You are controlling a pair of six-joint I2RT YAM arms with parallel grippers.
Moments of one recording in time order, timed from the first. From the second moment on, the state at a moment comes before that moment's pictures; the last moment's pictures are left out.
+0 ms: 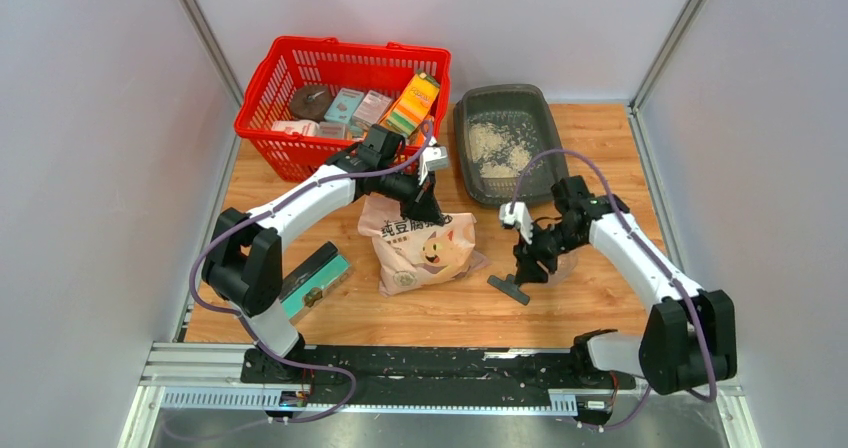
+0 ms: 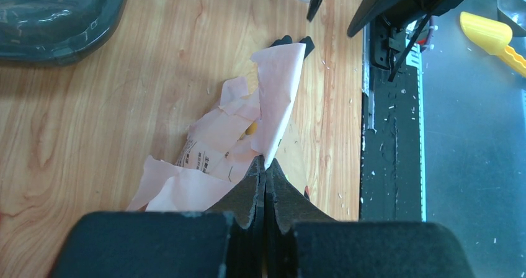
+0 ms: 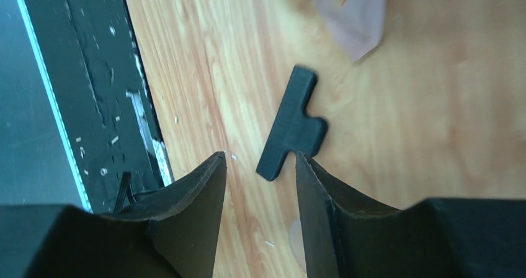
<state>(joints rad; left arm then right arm) -0.54 1.69 1.31 -0.51 0.97 0.34 0.20 1.26 0.92 -1.02 -0.78 -0.96</state>
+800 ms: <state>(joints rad) -0.54 1.69 1.31 -0.51 0.97 0.31 0.24 1.66 0.95 -0.90 -0.56 -0.80</state>
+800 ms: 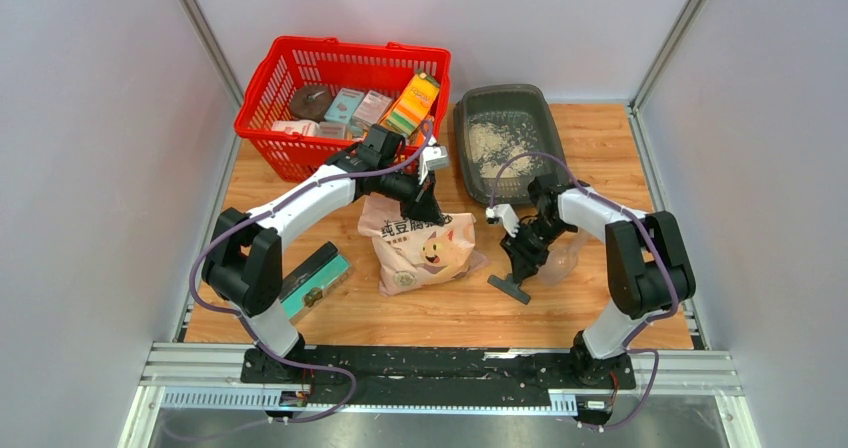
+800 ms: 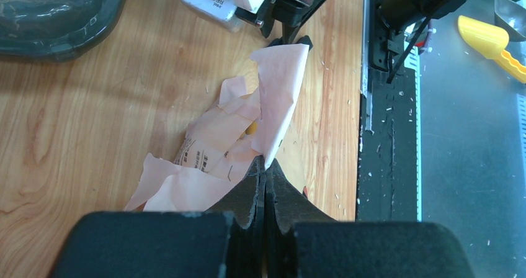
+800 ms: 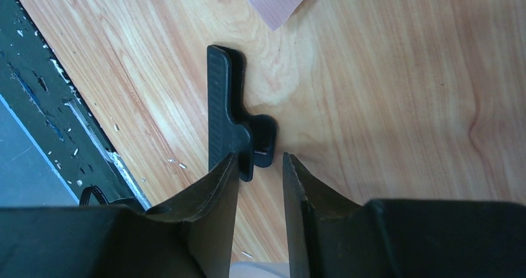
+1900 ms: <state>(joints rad) -0.54 1.69 1.31 -0.52 0.96 0.32 0.27 1.66 1.02 -1.04 -0.61 -0.77</state>
